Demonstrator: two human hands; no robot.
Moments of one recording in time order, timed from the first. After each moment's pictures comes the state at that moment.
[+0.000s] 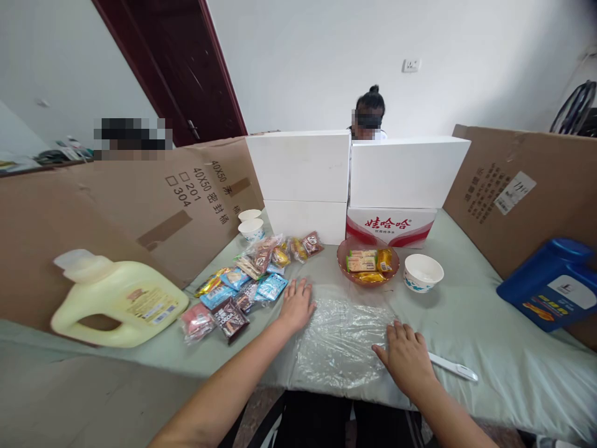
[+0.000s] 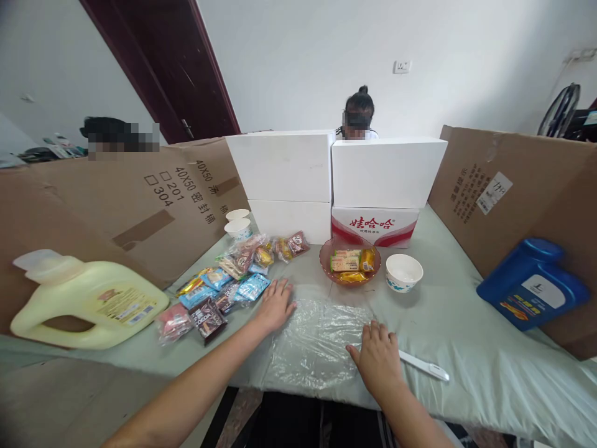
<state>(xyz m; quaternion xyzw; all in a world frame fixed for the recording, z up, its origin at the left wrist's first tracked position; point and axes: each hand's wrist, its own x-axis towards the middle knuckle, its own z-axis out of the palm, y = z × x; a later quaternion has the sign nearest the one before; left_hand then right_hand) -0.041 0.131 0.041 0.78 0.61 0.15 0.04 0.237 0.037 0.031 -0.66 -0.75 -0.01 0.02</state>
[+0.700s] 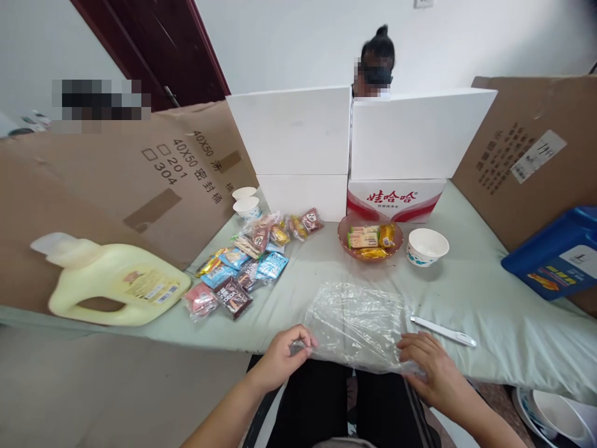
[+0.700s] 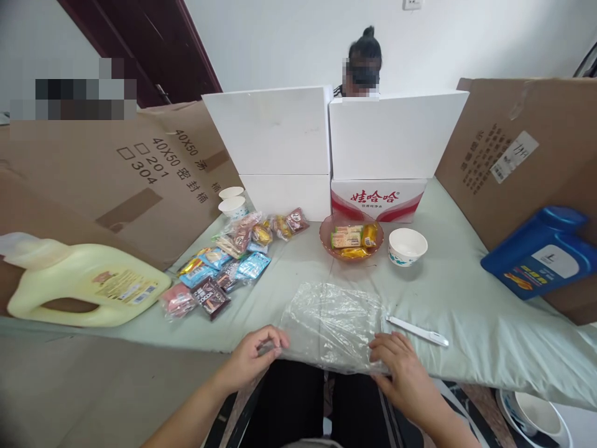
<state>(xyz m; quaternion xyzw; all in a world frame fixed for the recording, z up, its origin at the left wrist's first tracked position) -0.065 -0.005 0.048 0.68 0.46 0.31 0.49 0.294 -0.027 0.034 -0.49 -0.83 0.22 0.17</state>
